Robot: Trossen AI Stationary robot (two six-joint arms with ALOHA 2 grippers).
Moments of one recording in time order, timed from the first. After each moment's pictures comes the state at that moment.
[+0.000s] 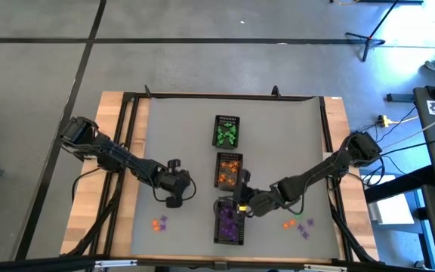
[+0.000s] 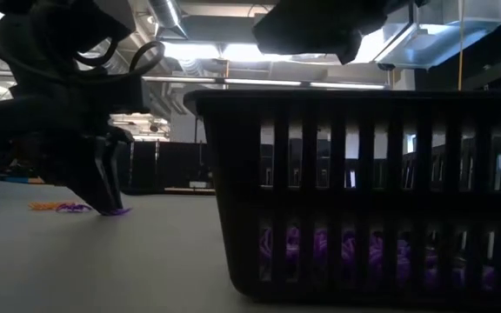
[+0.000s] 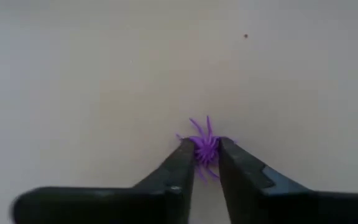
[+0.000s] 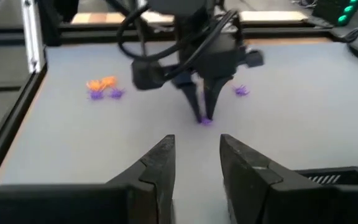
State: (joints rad) left arm -0.34 1.59 0.65 -0.26 -0.28 -0.41; right arm 0.50 1.71 1.03 0.17 0.58 0.28
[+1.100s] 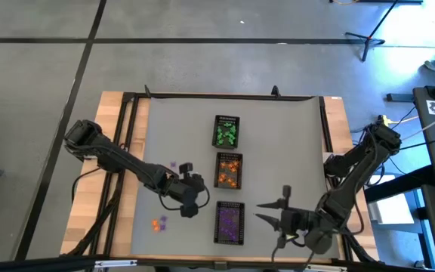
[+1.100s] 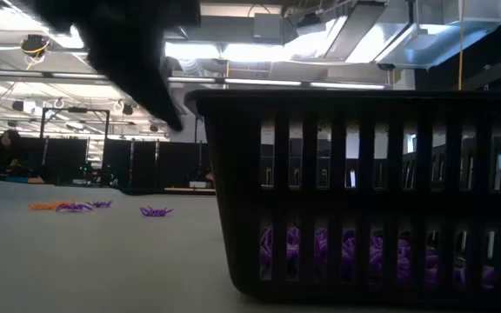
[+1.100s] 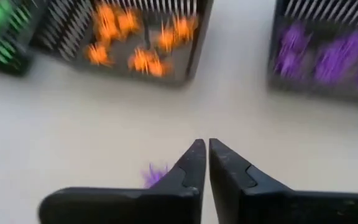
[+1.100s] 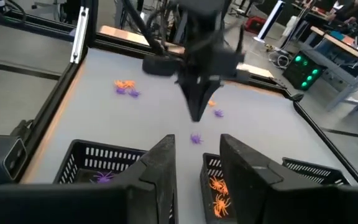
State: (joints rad) left arm -0.41 1.64 1.03 -0.43 -0.38 -0.49; right arm 0.91 1.46 1.04 -0.19 1.00 0.25
